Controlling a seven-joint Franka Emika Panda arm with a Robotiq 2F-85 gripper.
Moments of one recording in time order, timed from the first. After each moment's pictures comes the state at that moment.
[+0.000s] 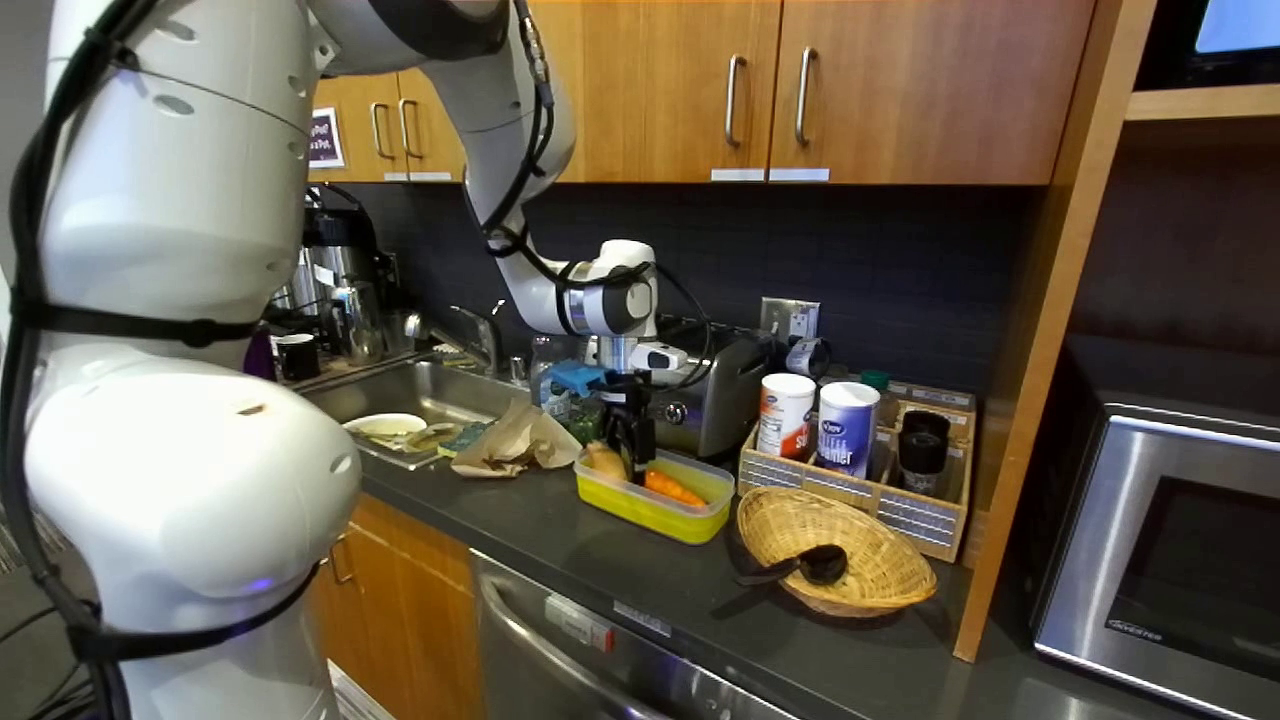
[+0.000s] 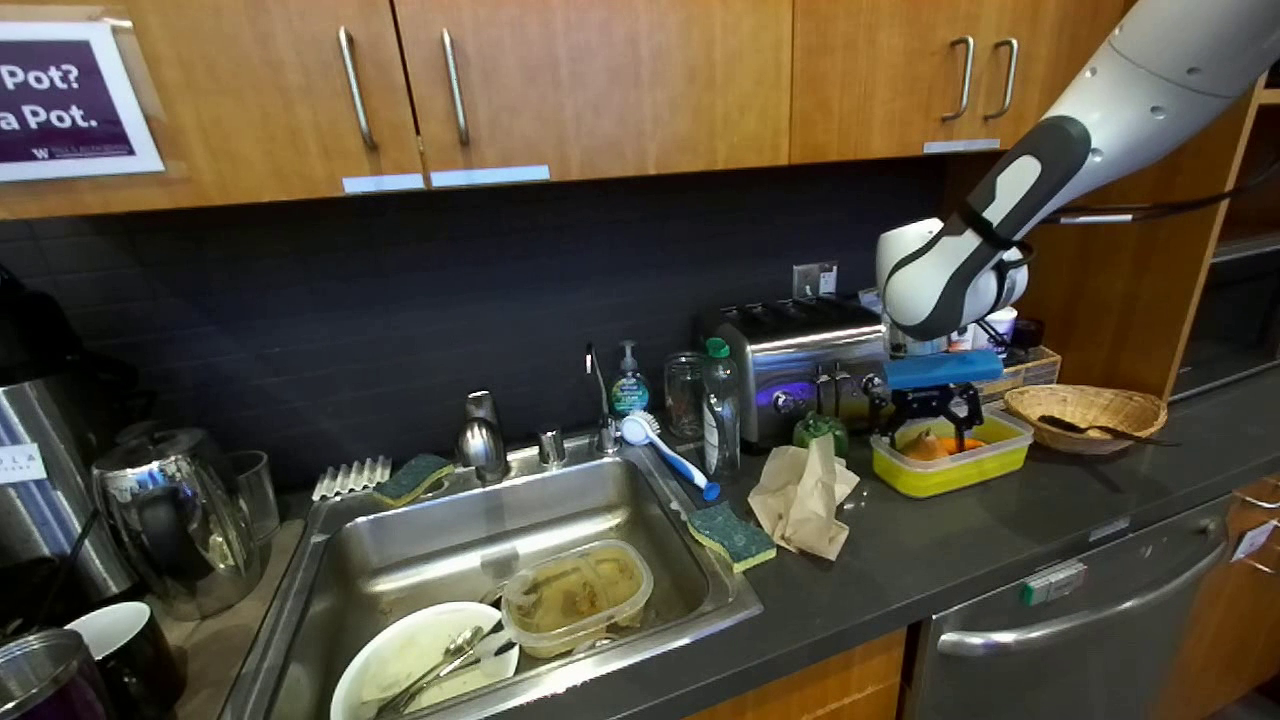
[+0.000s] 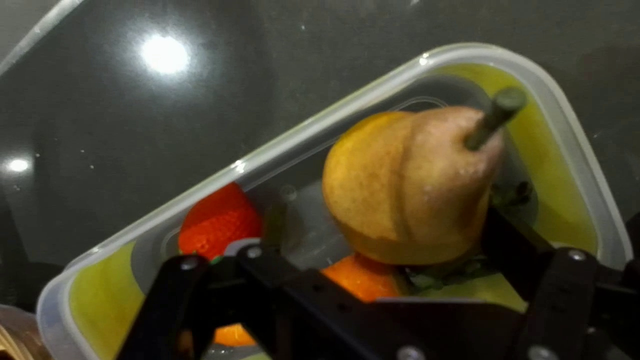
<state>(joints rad) 0.09 0.27 -0.04 -2.24 -0.13 2.36 0.71</state>
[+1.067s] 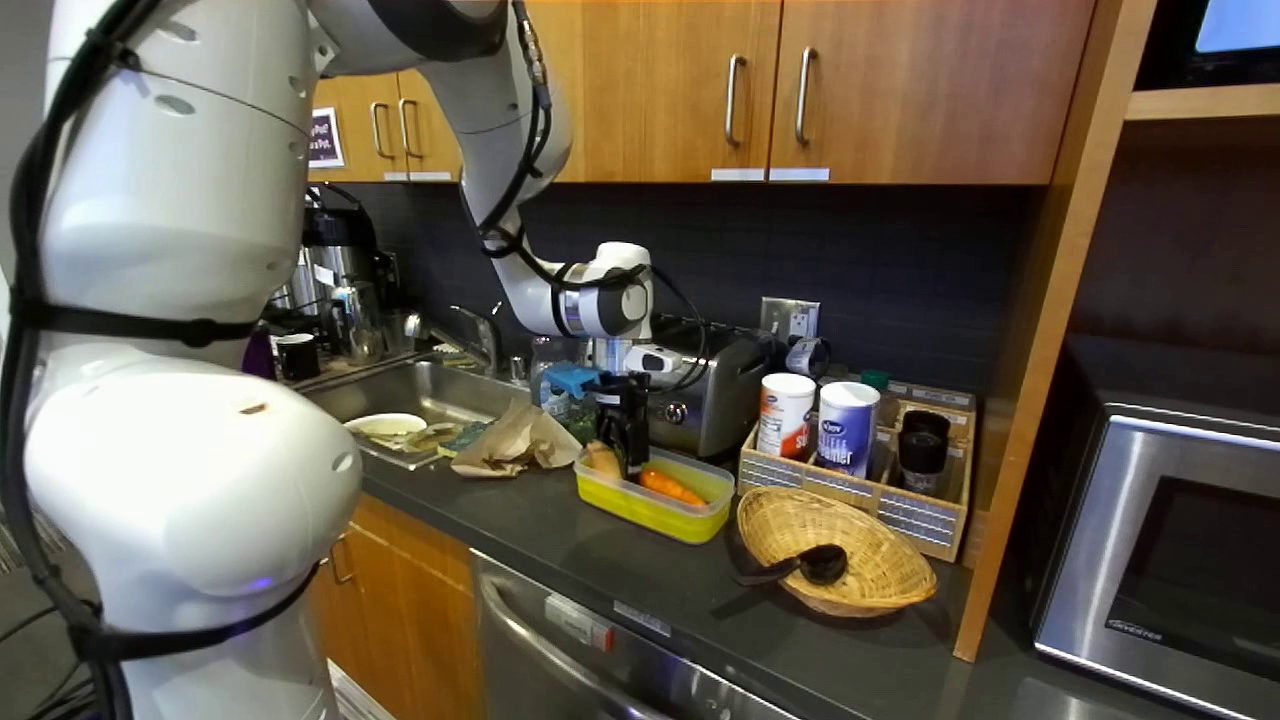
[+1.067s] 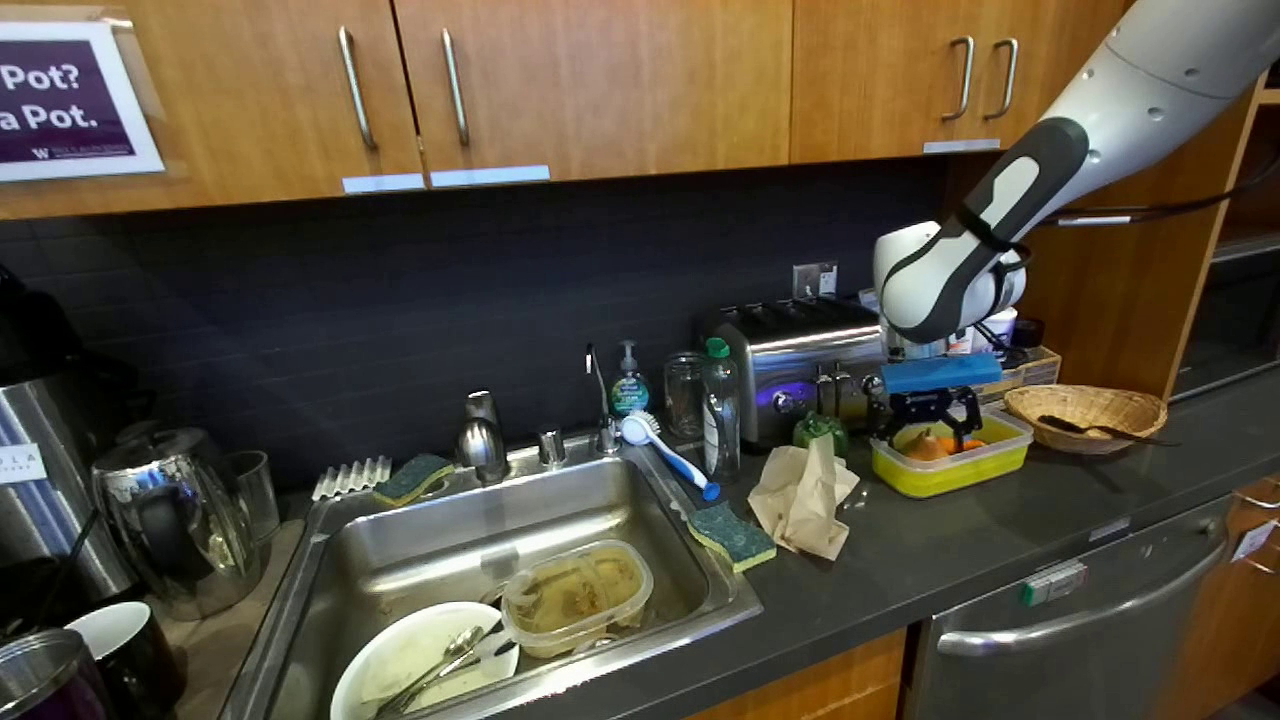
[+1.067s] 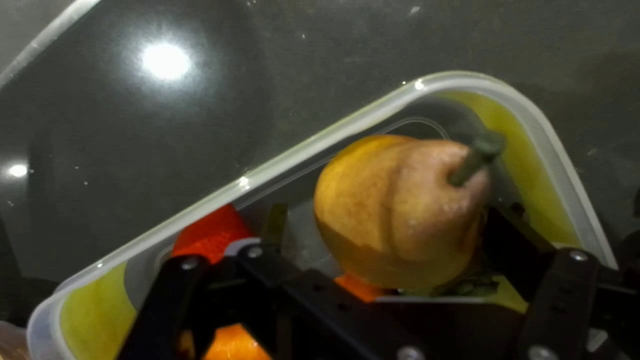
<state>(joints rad) 0.10 0.27 -0.04 -2.25 -0.11 2.36 0.71</state>
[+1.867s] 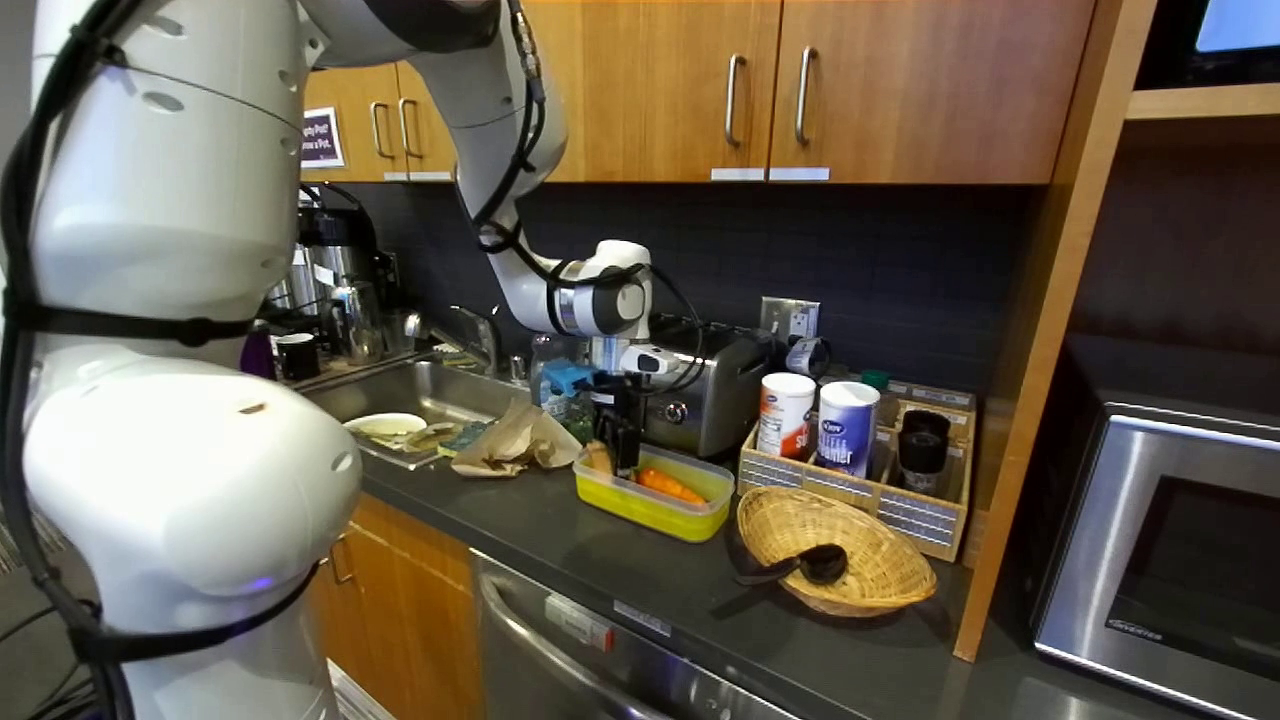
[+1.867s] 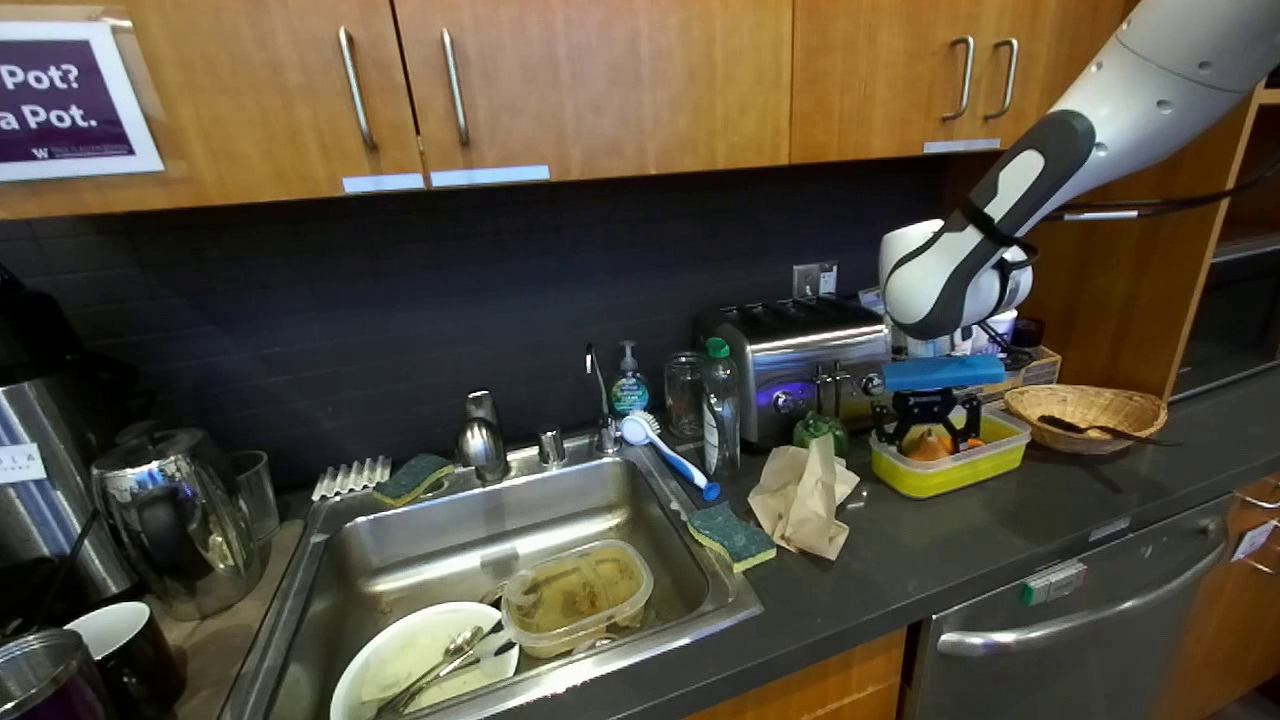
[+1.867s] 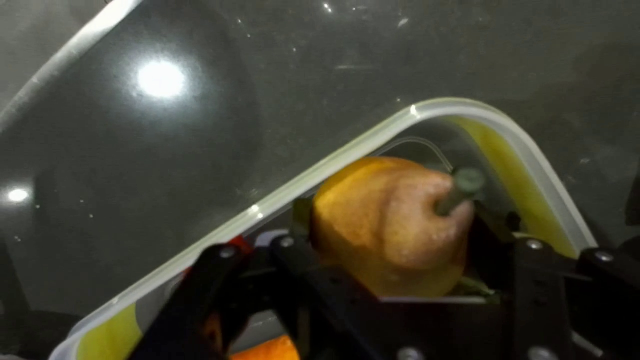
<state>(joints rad) 0.10 0.25 -0.04 -2.27 -0.07 2.36 0.73</state>
